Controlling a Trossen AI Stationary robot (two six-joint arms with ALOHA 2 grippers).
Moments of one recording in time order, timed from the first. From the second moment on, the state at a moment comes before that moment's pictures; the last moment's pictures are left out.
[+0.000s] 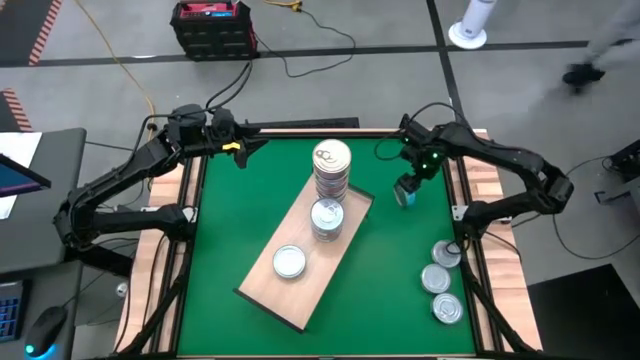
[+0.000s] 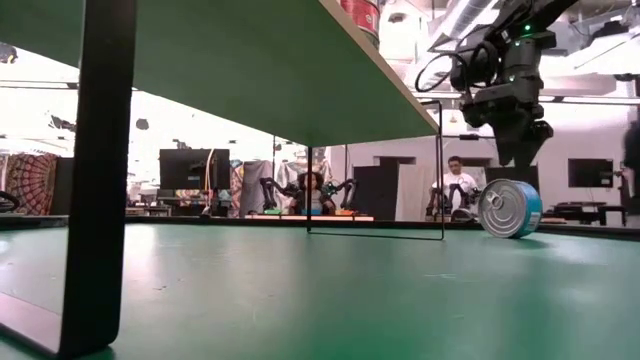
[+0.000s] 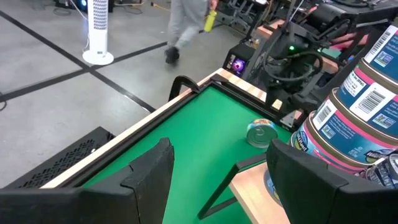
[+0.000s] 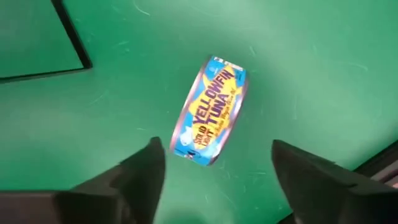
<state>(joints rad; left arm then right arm) 0.66 0.92 0.97 -0.28 0.21 -0.23 -0.69 1.30 0.99 -1.14 -0.15 0.17</state>
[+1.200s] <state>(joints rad) 0.66 0.92 0.97 -0.27 0.25 -0.22 -0.52 1.30 0.96 -0.97 -0.17 0.31</state>
